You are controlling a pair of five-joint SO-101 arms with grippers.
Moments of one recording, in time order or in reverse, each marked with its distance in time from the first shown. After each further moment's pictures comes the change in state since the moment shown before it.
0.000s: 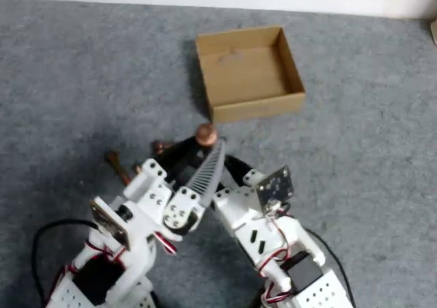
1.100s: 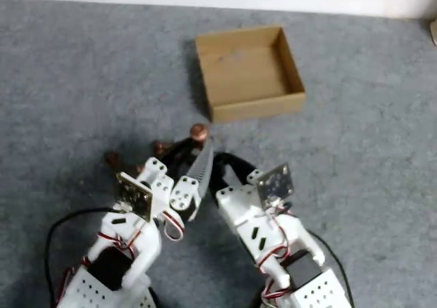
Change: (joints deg) left arm -6.2 -0.3 12.1 1.0 1.4; right arm 2.5 0.1 0.9 0.0 0.4
